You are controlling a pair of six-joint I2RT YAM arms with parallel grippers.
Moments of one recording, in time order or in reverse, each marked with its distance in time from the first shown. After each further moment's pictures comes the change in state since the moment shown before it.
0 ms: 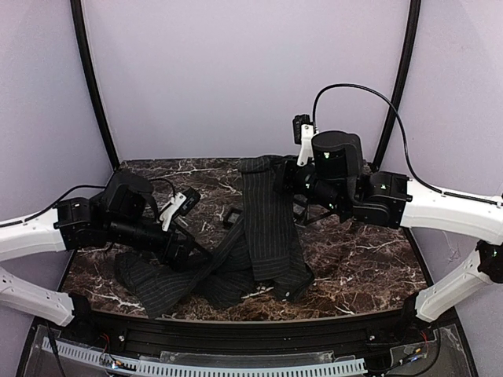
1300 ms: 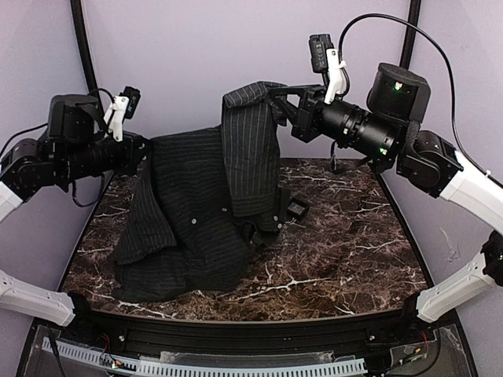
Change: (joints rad) left arm 0.074 0.030 0.492 -0.249 -0.585 0.090; right arm -0.006 -0.062 0.291 -0.008 -0.300 -0.391
